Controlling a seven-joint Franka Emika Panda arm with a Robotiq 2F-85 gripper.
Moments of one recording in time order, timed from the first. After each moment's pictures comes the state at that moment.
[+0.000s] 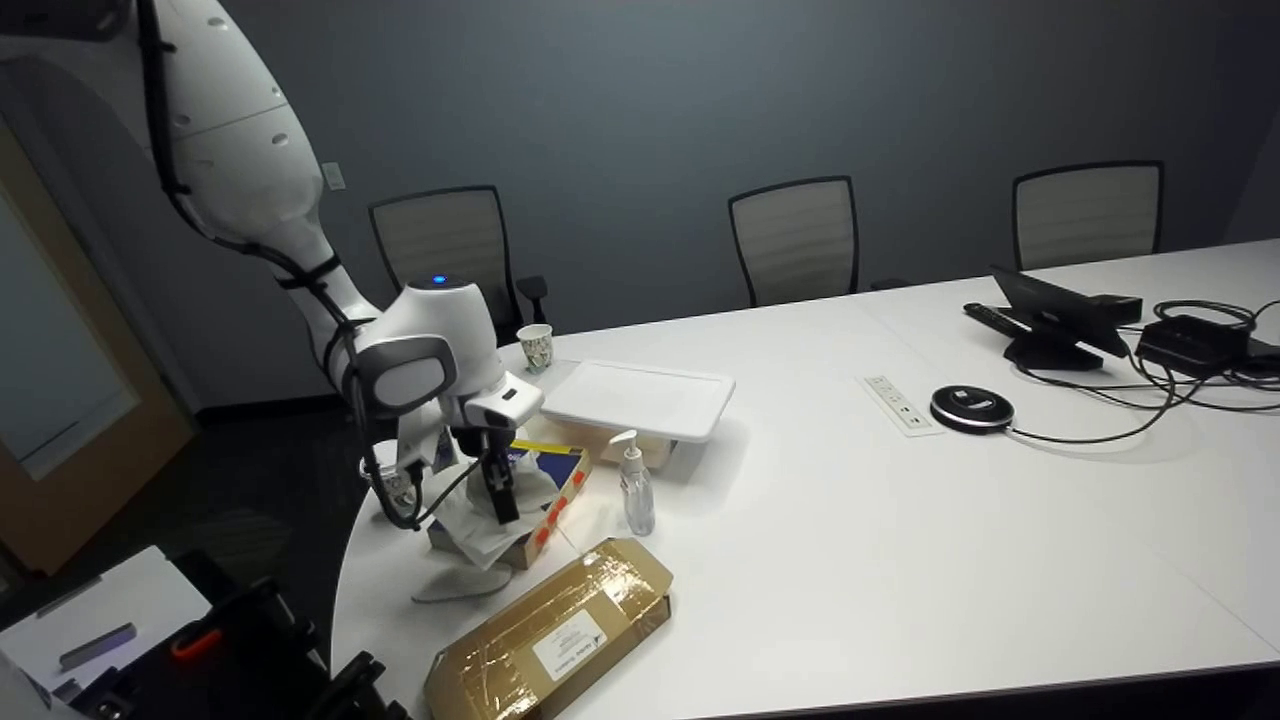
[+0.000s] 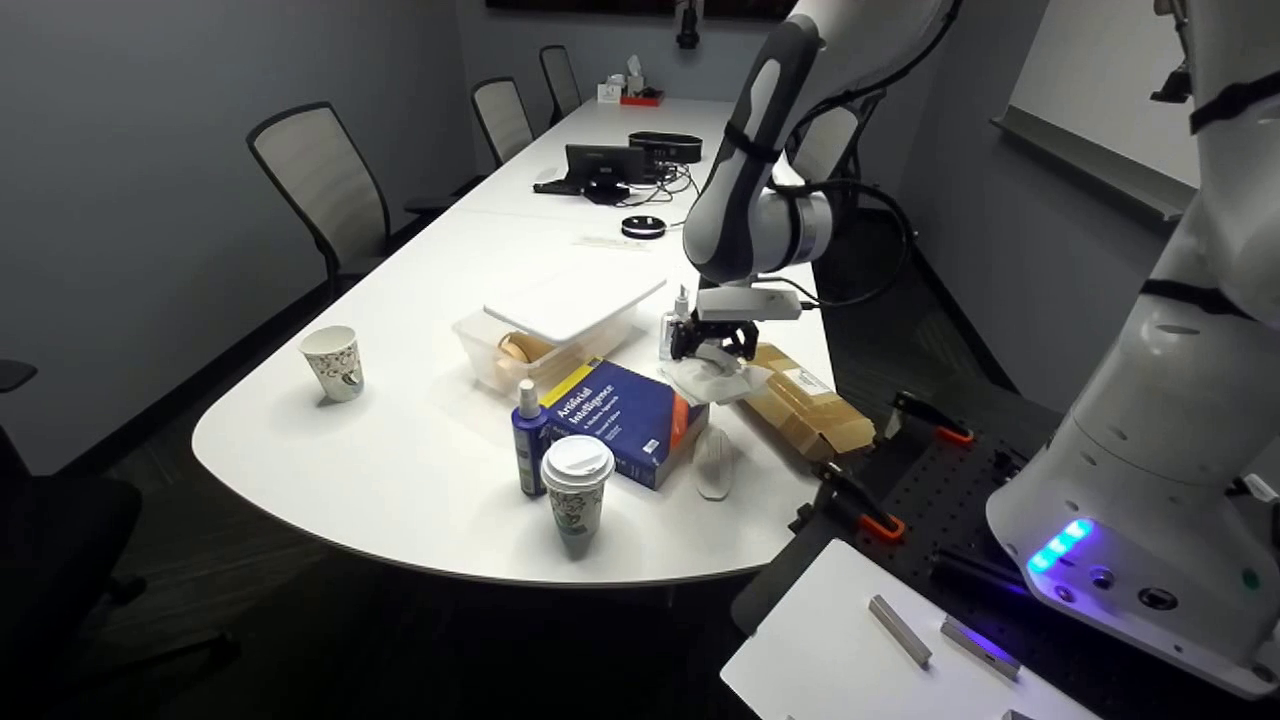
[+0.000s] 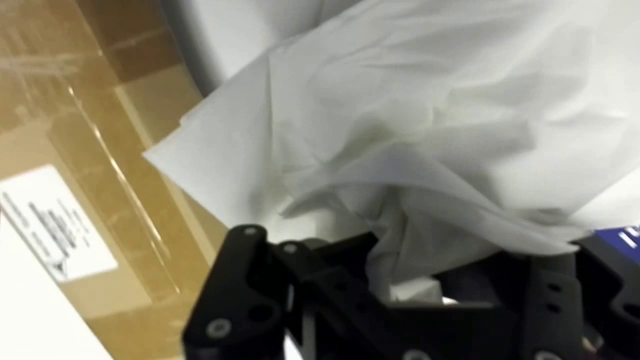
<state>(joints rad) 0.11 0.49 -0.12 -2.45 0.29 2.97 0.34</state>
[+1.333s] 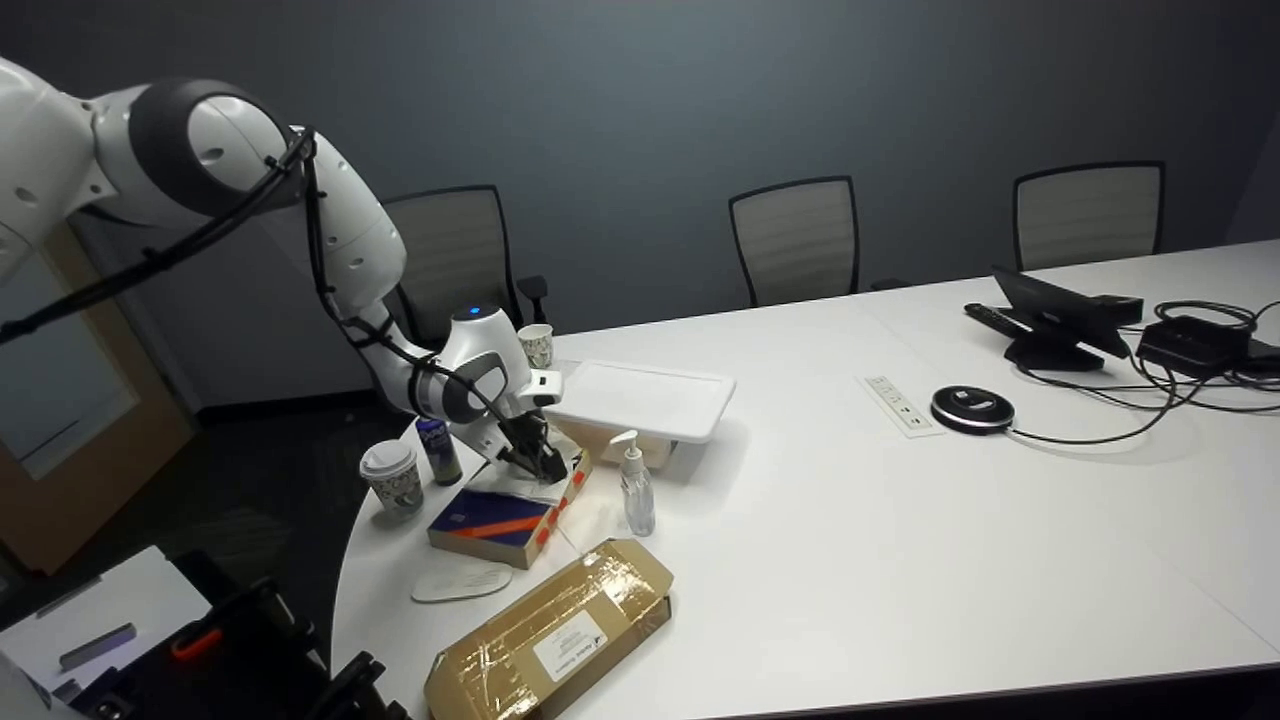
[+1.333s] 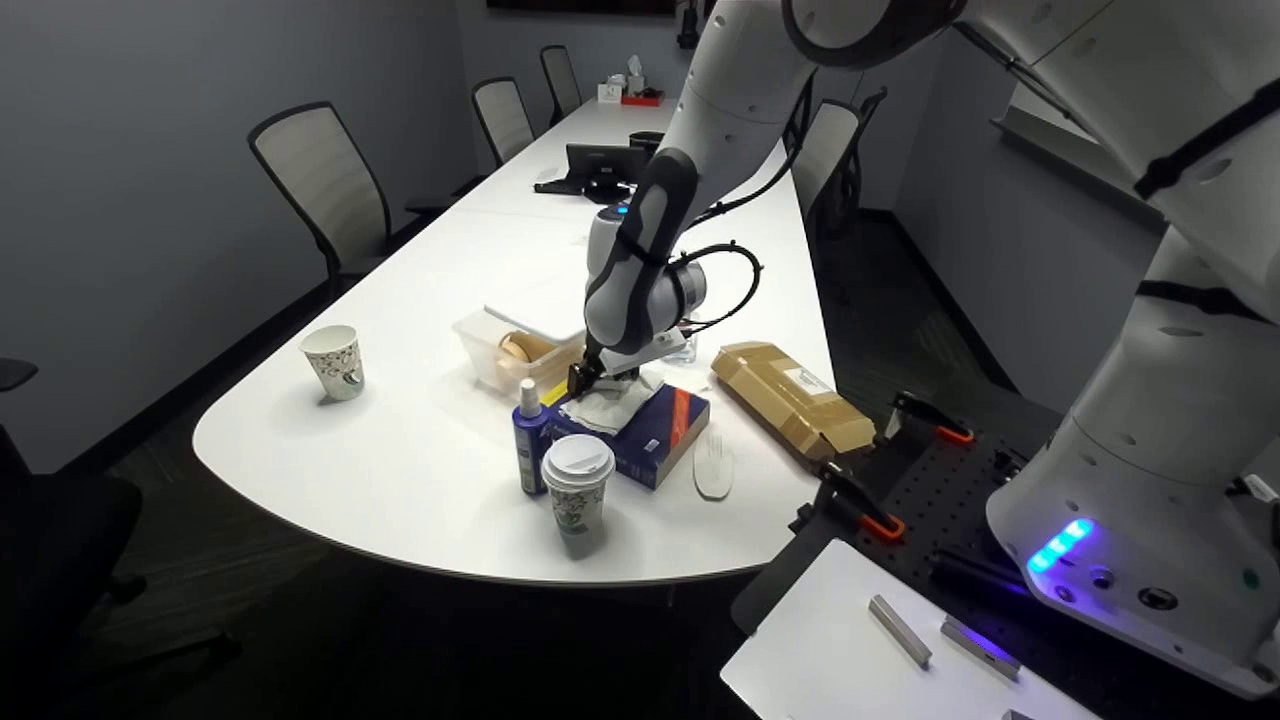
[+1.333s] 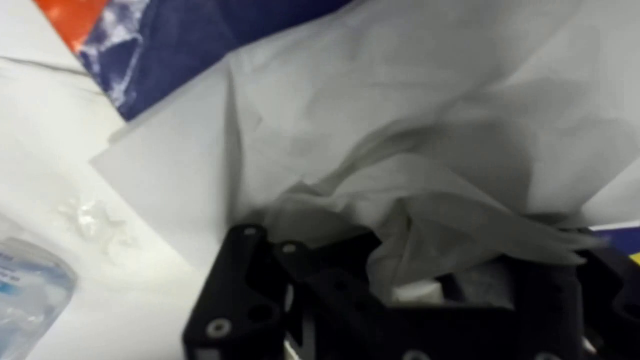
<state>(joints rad) 0.21 0.97 -0.10 -1.87 0.08 2.99 0.25</state>
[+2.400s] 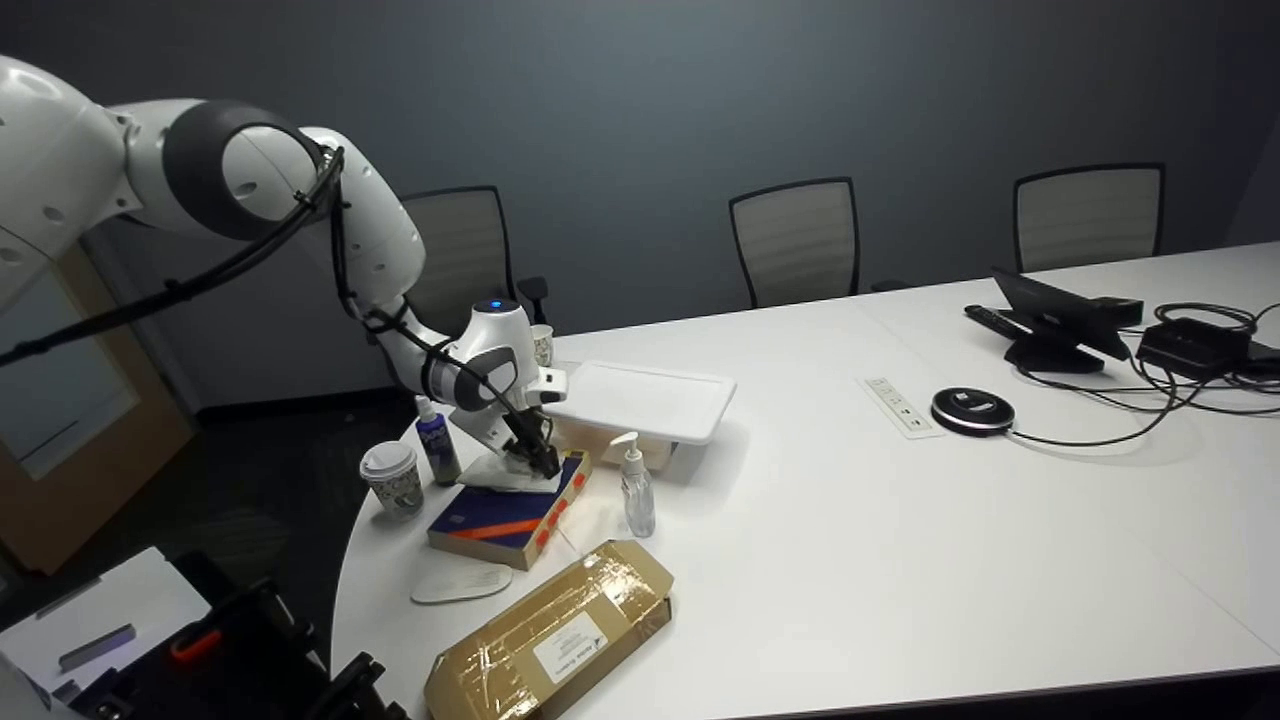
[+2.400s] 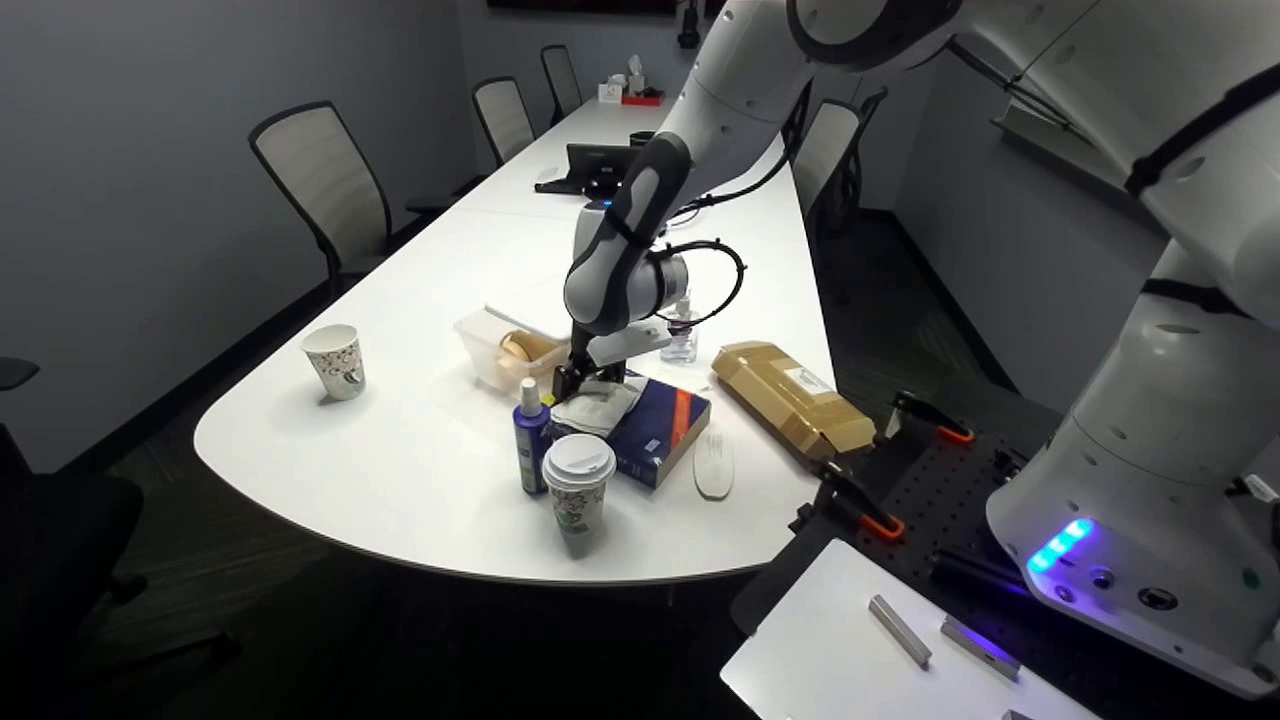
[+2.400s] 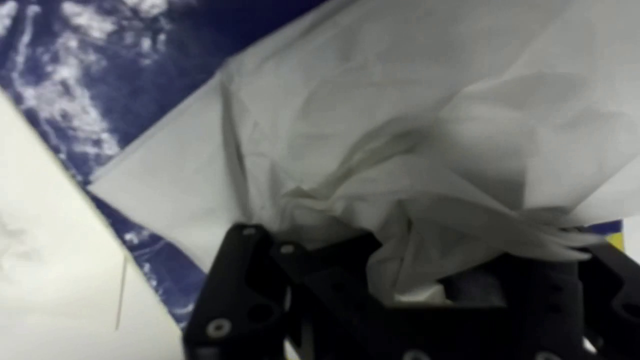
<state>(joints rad) 0.09 1.00 0.04 -1.76 0.08 2.84 0.15</state>
